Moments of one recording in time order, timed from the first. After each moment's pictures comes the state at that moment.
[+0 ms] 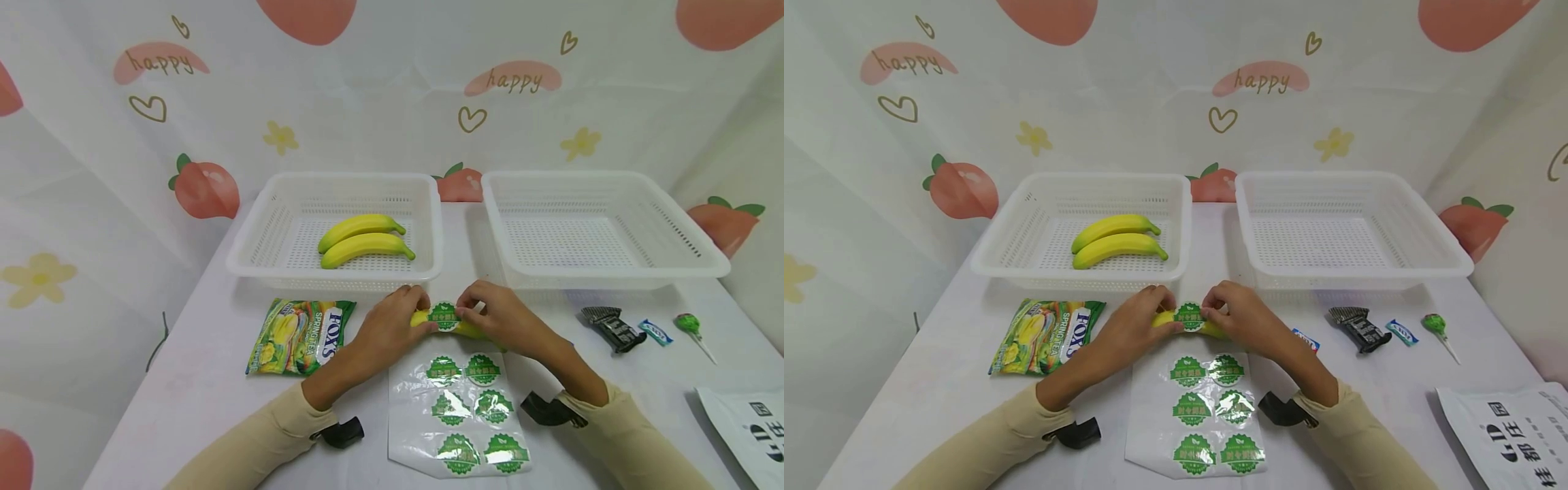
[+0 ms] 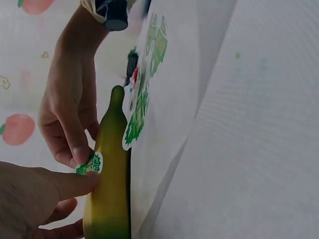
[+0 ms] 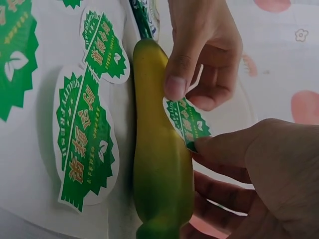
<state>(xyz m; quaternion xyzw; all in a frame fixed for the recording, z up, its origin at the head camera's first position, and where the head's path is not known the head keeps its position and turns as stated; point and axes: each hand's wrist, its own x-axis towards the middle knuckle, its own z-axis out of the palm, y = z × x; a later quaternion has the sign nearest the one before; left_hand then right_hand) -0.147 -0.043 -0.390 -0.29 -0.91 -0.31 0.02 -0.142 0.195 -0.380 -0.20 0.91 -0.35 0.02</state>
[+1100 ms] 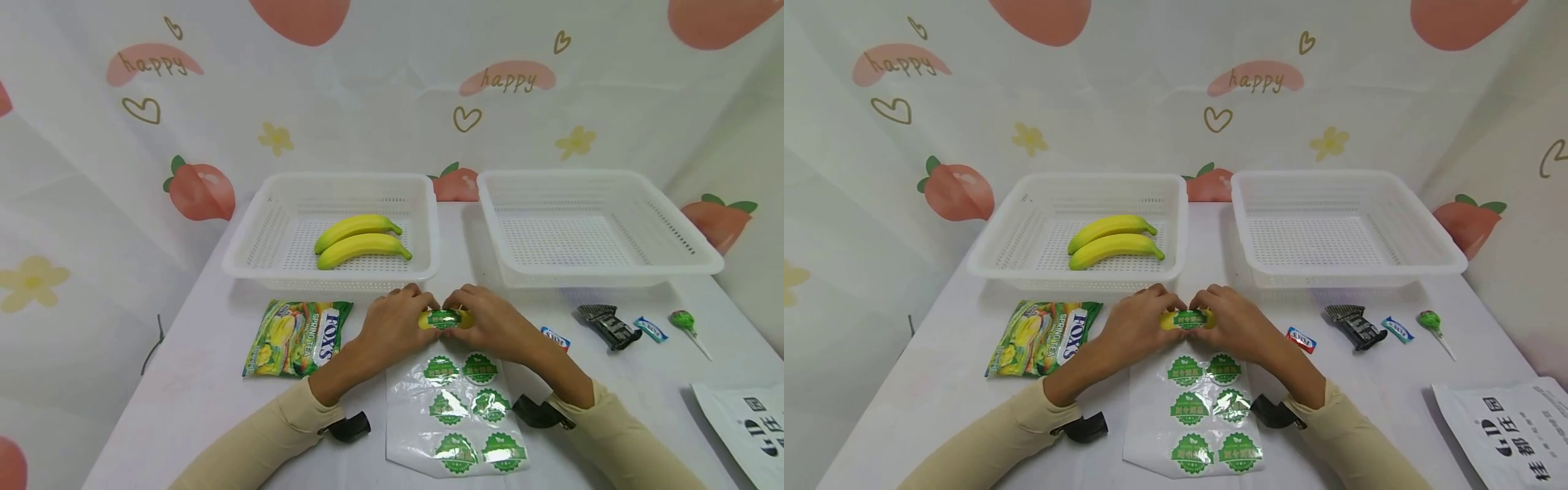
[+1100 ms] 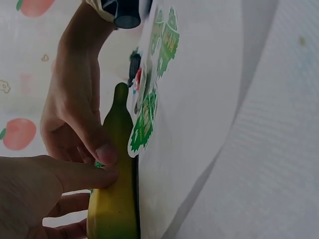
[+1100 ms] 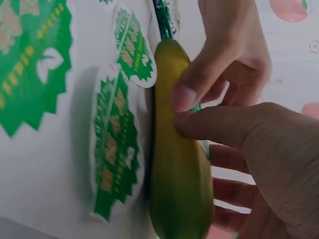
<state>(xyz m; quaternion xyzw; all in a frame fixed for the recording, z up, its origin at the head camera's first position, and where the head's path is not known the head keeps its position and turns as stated) -0.151 -0.030 -0.389 -0.31 -0.93 -0.19 0.06 -0.138 0.185 -0.382 -0.23 0.94 -0.25 0.02</state>
